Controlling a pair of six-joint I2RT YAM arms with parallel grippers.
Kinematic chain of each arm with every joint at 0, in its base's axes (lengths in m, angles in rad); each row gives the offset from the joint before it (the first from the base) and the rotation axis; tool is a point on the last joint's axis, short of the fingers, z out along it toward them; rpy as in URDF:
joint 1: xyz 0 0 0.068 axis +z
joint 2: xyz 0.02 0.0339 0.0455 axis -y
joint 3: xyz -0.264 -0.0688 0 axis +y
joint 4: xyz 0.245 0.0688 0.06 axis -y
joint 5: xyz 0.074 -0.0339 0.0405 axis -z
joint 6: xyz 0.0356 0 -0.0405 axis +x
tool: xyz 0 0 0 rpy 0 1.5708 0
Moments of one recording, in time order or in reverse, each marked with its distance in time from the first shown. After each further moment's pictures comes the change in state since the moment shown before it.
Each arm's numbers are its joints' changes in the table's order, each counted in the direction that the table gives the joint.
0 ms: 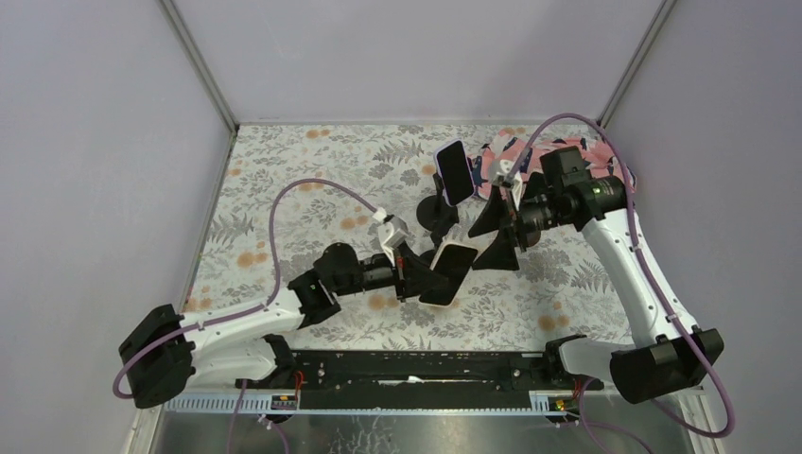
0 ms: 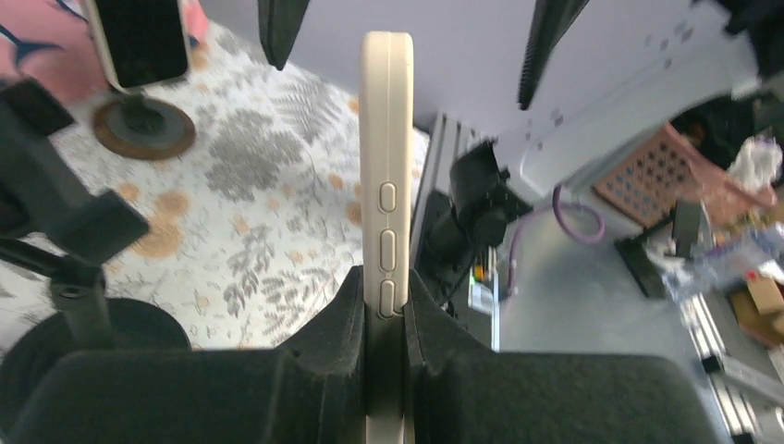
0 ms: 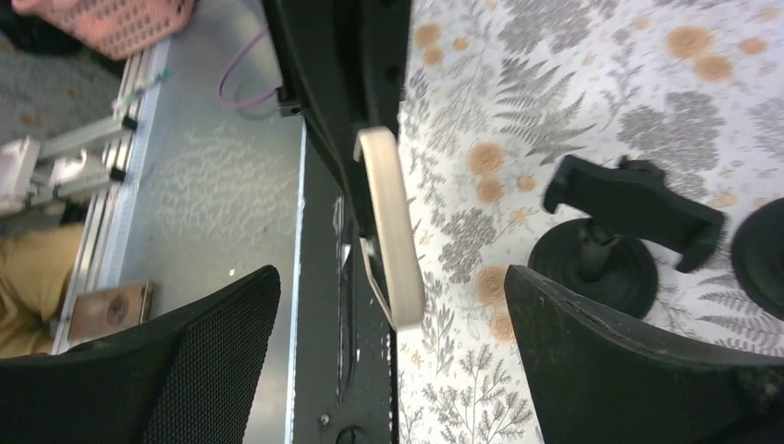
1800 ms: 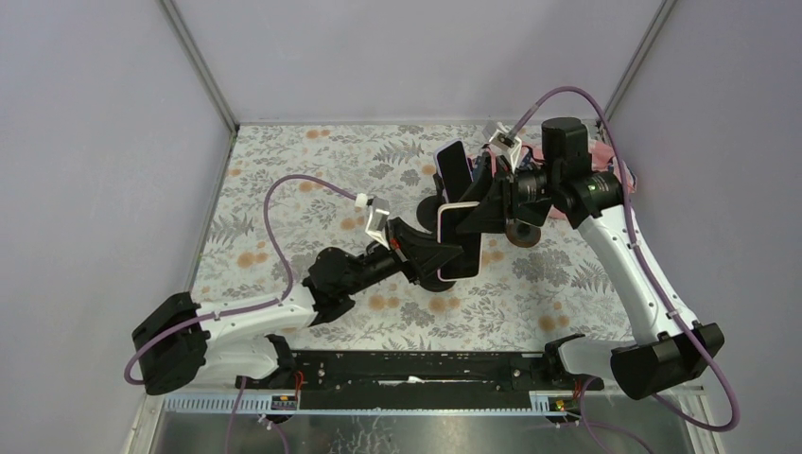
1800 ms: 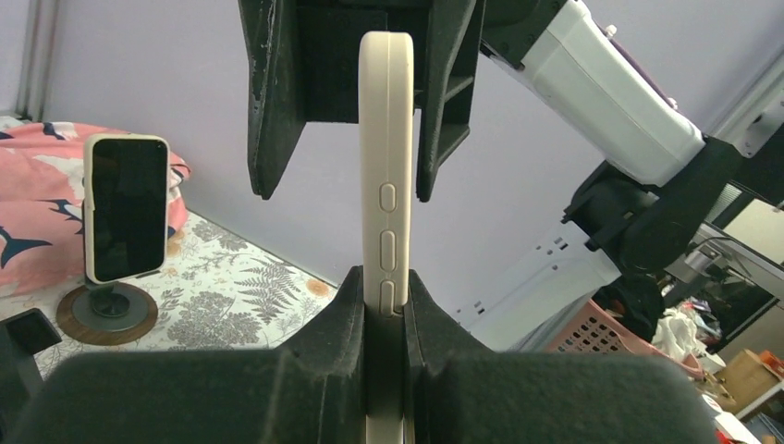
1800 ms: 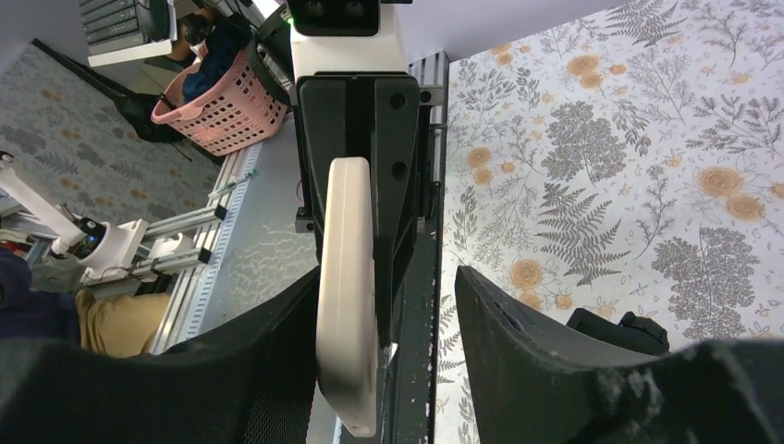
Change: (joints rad) left arm -0.053 -0.097 -0.050 0.436 -0.249 -0.165; right arm 0.027 -0.017 -0.036 0.626 -0.183 0.707
